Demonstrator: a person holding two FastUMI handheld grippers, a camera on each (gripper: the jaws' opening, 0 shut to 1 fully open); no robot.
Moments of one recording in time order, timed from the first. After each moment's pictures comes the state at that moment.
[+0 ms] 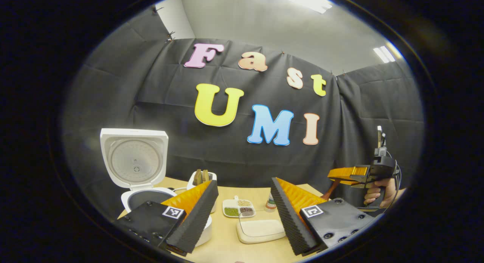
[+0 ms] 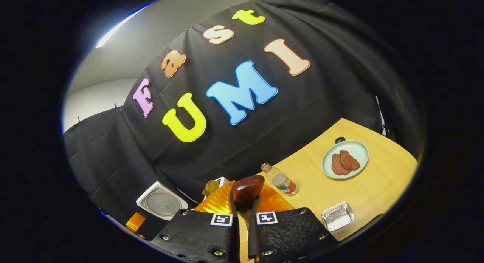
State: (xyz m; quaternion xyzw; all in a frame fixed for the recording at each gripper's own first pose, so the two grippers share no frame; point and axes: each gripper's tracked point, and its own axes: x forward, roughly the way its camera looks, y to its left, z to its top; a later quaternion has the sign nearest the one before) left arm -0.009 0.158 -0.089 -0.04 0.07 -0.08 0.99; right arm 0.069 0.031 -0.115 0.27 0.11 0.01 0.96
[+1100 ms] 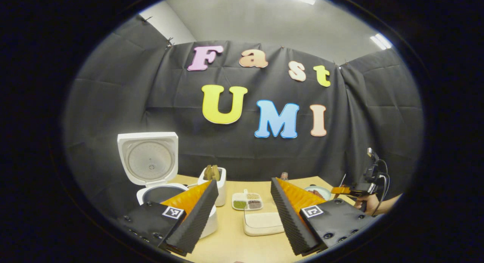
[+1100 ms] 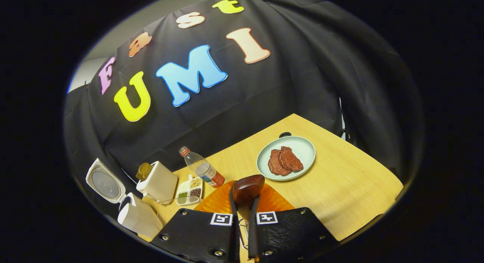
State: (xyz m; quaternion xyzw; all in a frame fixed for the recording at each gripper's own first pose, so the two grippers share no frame) left arm -0.055 0.140 -0.093 0.01 0.09 -0.02 1.00; right arm 0.083 -0.085 -0.254 0.19 0.19 -0.11 0.96
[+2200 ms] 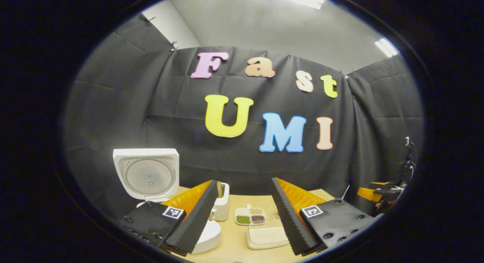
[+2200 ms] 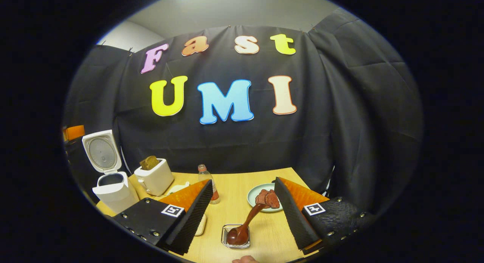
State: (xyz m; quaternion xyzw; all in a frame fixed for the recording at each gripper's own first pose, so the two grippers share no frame) left arm 0.016 0.185 -0.029 -0.01 0.05 0.00 1.00; right arm 0.010 -0.059 -0.096 -0.01 0.07 -0.08 0.99
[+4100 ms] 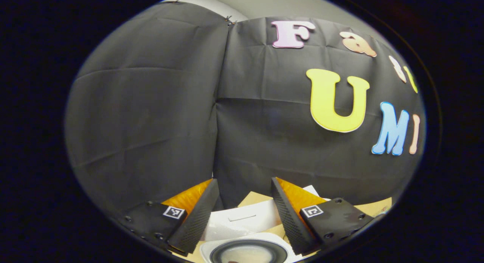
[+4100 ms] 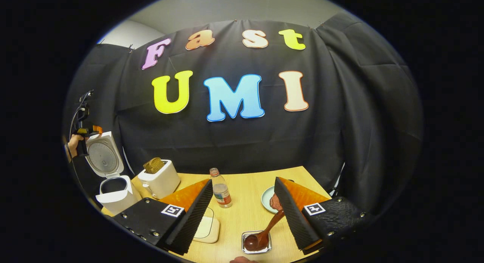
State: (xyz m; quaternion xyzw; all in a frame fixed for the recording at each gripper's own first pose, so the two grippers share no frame) left arm 0.213 0.503 -0.060 0.00 0.14 0.25 0.96; right arm 0.064 -0.021 -0.106 -0.01 0.10 -0.06 0.99
